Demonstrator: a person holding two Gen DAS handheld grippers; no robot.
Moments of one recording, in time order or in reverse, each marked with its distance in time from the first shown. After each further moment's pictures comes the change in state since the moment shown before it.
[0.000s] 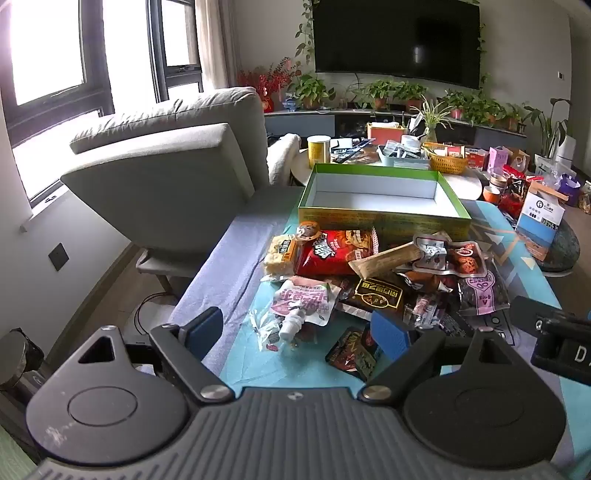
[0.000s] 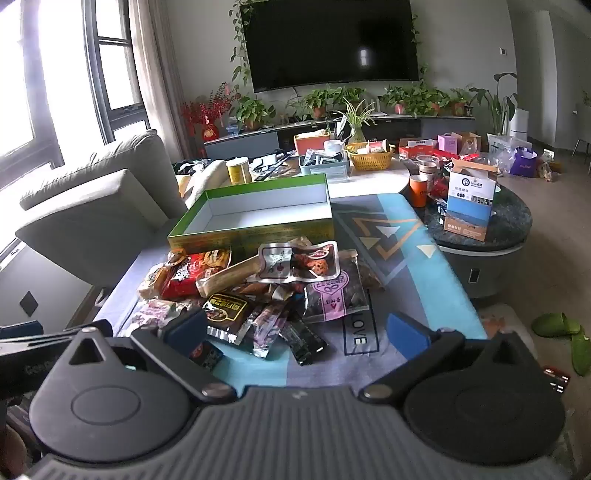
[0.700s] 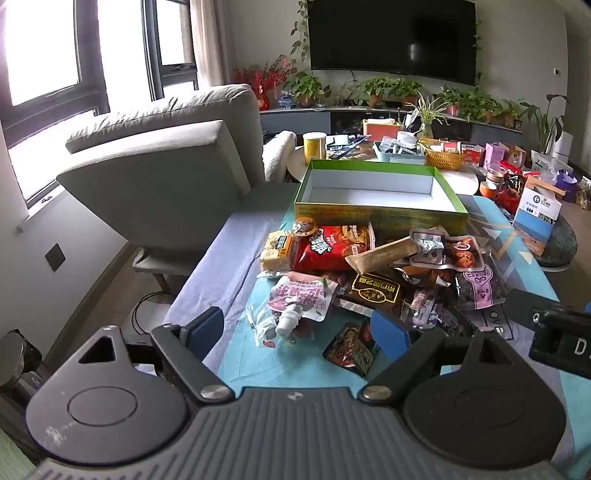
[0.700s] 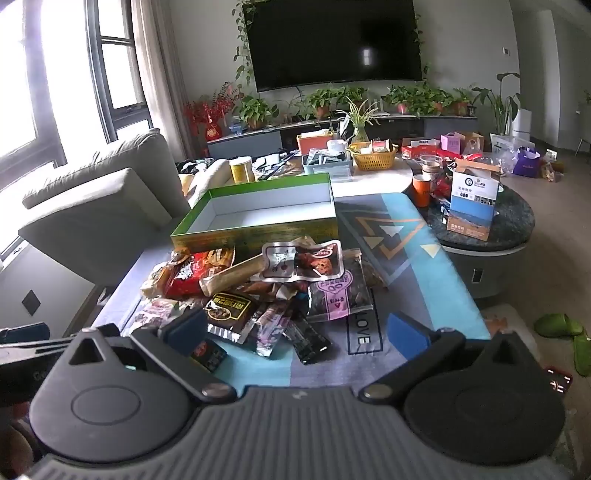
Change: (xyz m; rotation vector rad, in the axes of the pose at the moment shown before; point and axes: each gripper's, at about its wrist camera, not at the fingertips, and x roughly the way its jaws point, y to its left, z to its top) left arm 0.002 0.000 -0.002 0.014 0.013 -0.006; right arm 0.001 0.003 -0.001 -0.002 0.000 0.001
